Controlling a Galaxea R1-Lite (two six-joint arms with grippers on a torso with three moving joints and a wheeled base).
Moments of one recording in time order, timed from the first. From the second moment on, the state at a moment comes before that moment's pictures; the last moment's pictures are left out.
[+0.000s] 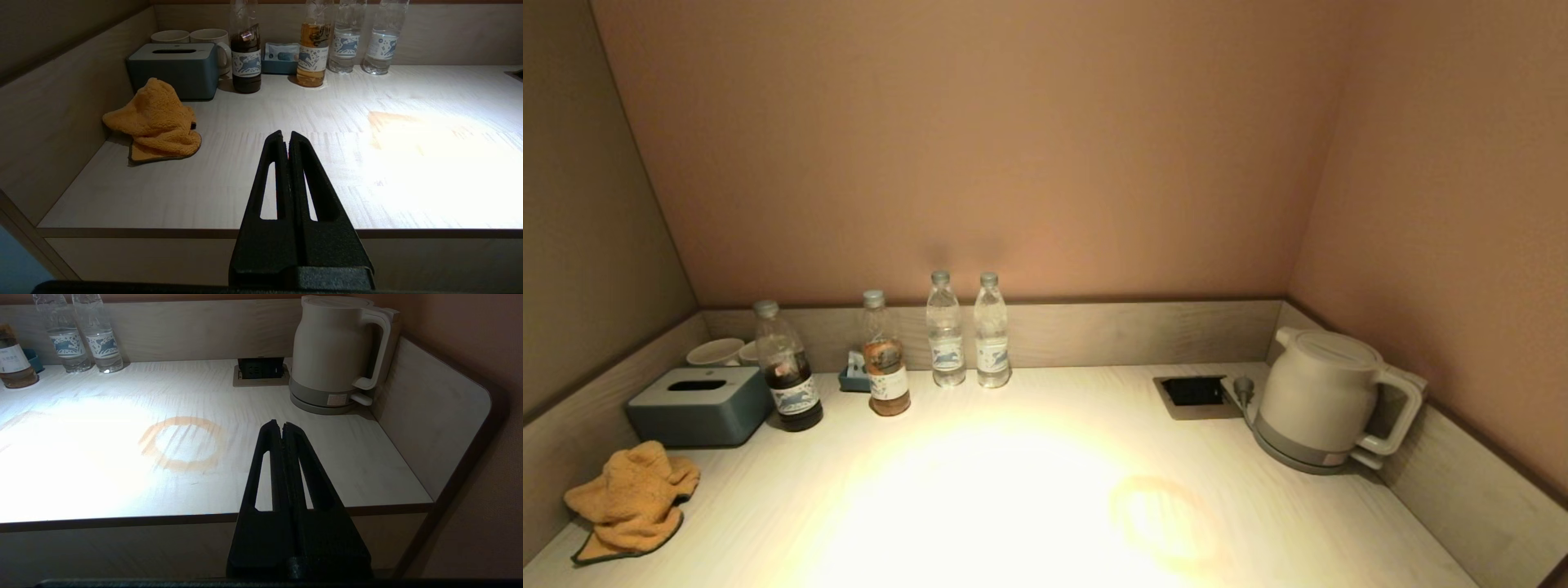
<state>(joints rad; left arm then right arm) 0.00 0.00 0.00 0.00 0.01 -0.02 0.00 0.00 0.00 0.00 0.00 0.01</state>
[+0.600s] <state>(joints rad) 0.00 0.00 0.00 0.00 0.01 -0.03 0.00 0.00 0.00 0.00 0.00 0.01</state>
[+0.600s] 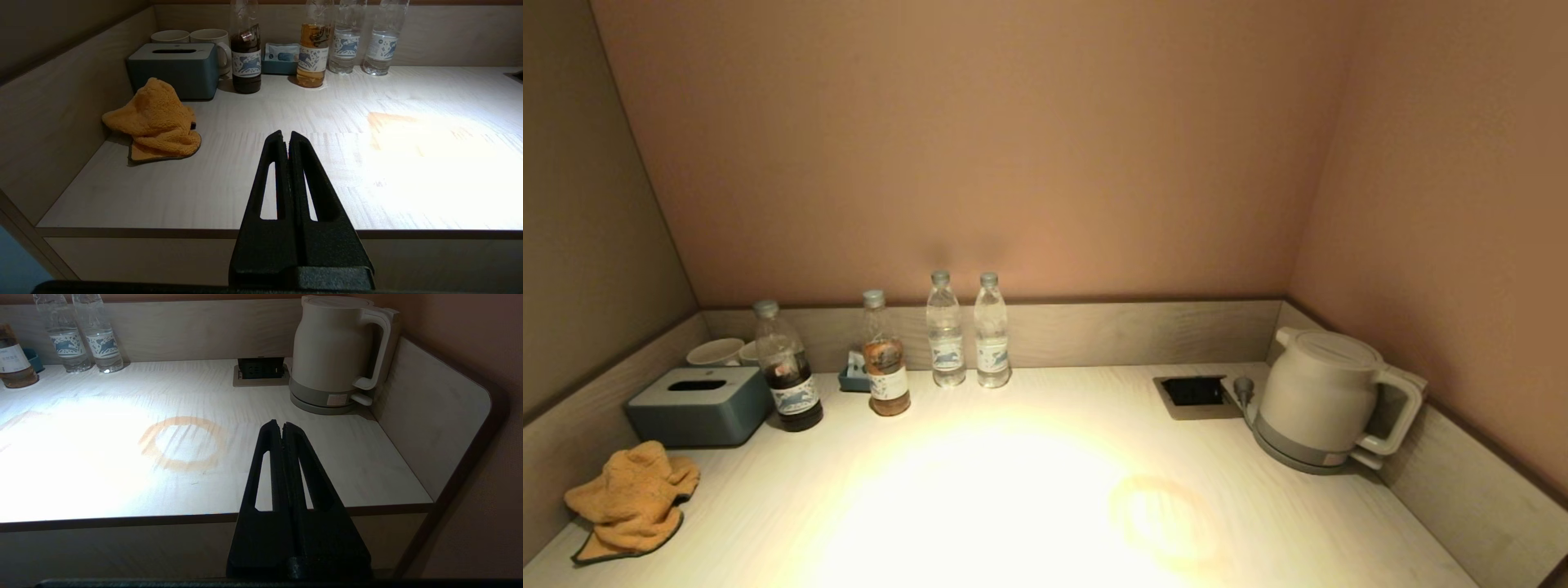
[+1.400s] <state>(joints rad) 0.00 0.00 0.00 0.00 0.01 -0.03 0.00 0.00 0.00 0.00 0.00 0.01</state>
